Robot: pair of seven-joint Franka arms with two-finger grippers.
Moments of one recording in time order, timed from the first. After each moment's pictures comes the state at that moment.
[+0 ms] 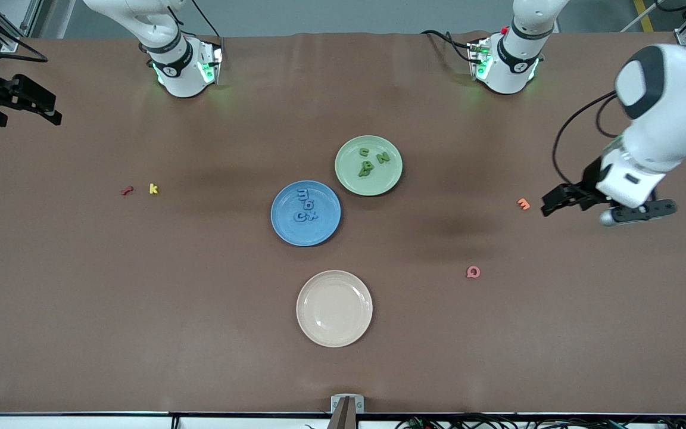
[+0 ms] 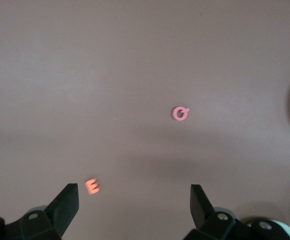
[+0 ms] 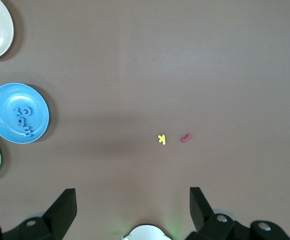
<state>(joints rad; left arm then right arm) 0.82 0.01 -0.89 -1.95 -0.10 2.04 -0.20 -0.01 -0.12 0.01 -1.59 0.02 1.41 -0.01</state>
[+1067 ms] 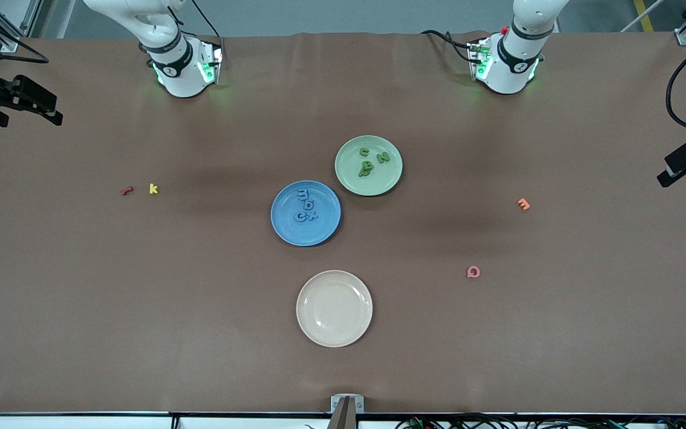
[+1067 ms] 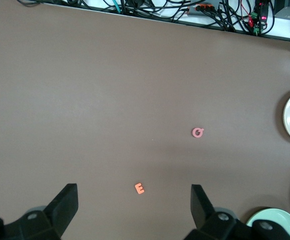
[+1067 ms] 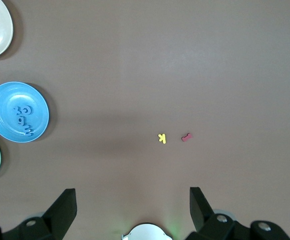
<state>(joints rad) 0.82 0.00 -0.76 -1.56 -0.07 1.74 -0.03 -0.01 -0.12 0.01 -1.59 0.02 1.41 -0.01</state>
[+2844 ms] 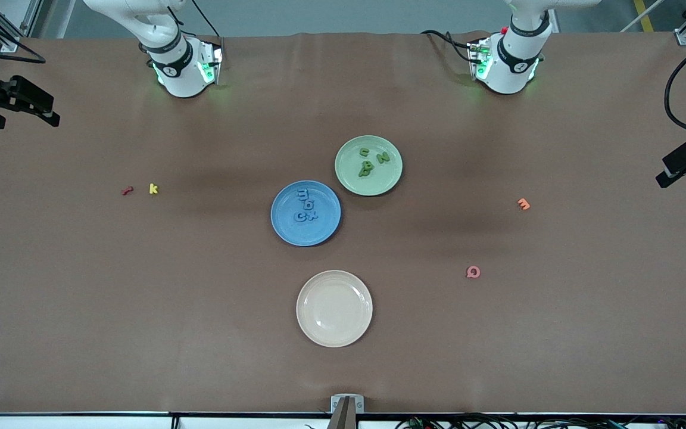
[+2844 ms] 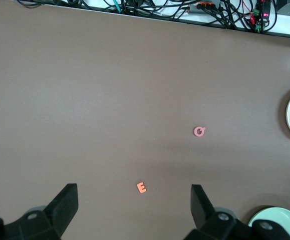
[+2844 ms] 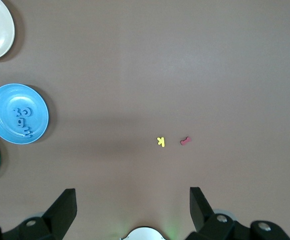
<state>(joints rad) -0.01 0.02 0.08 -1.54 -0.07 1.72 -0.03 -0.02 -0.12 0.01 -1.59 0.02 1.42 -0.03</state>
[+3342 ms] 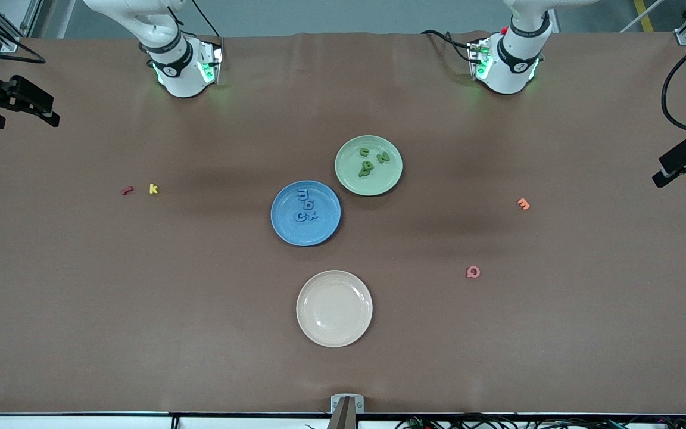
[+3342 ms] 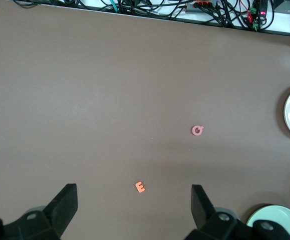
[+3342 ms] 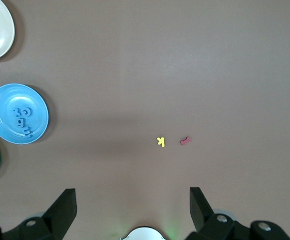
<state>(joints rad) 0.04 0.02 0.01 -1.54 -0.07 1.72 -0.03 -0.02 -0.12 0.01 -1.59 0.02 1.42 -0.03</state>
